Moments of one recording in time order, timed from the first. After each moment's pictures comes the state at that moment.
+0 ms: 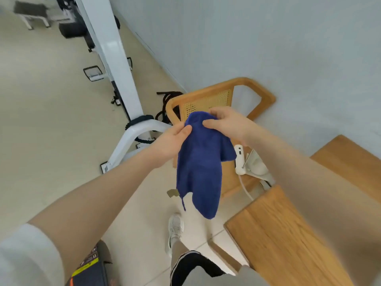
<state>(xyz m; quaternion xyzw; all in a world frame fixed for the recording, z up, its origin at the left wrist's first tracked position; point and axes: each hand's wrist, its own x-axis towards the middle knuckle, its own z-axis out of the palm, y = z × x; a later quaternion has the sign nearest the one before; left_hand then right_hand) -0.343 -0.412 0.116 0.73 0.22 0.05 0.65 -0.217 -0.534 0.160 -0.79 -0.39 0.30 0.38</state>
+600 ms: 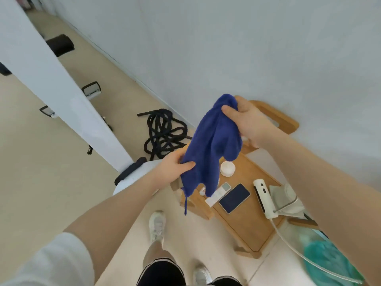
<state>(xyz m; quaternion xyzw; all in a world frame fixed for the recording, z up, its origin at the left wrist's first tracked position) -0.123 -0.154 0.061 0.79 0.15 -0.12 0.58 0.003 -0.326 0.156 -0.78 -0.17 0.20 0.56</state>
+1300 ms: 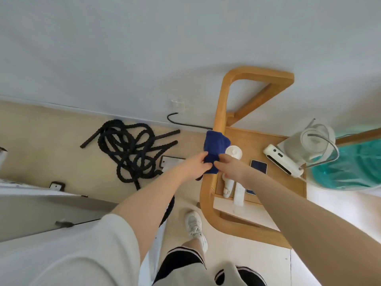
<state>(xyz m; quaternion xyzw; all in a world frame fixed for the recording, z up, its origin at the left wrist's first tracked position) 0.101 -0.063 -0.054 0.81 -0.05 -0.47 0.34 0.057 -0.204 -0.032 -0.78 0.22 0.35 0.46</state>
